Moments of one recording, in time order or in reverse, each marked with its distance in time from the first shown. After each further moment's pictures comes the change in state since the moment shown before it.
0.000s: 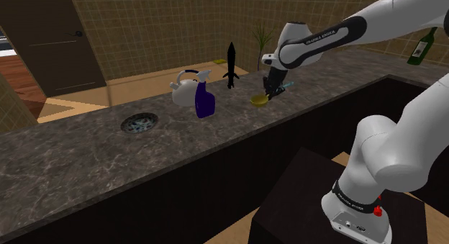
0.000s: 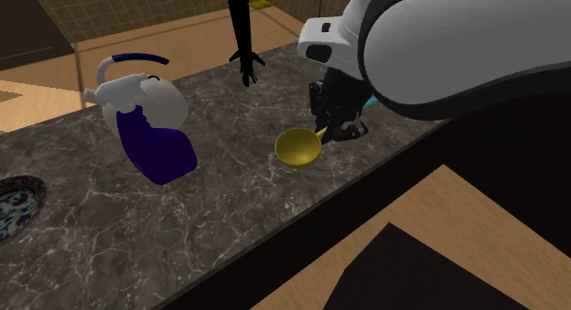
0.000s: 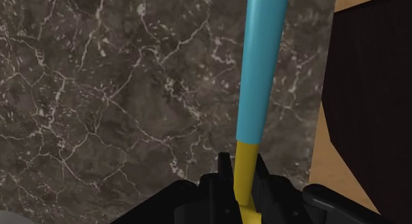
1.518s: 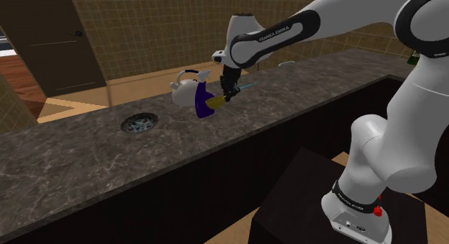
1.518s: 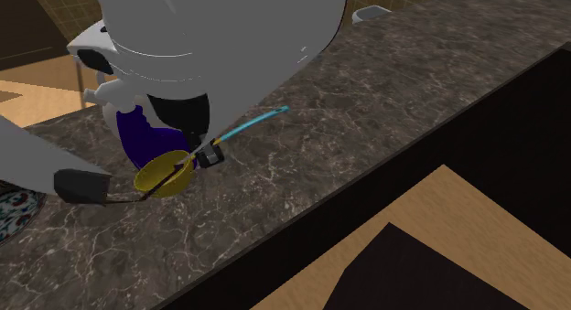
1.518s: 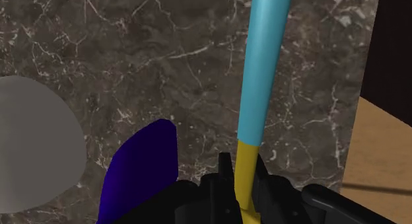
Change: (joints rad) arm 0.196 0.275 0.213 0.292 0.164 -0.063 0.290
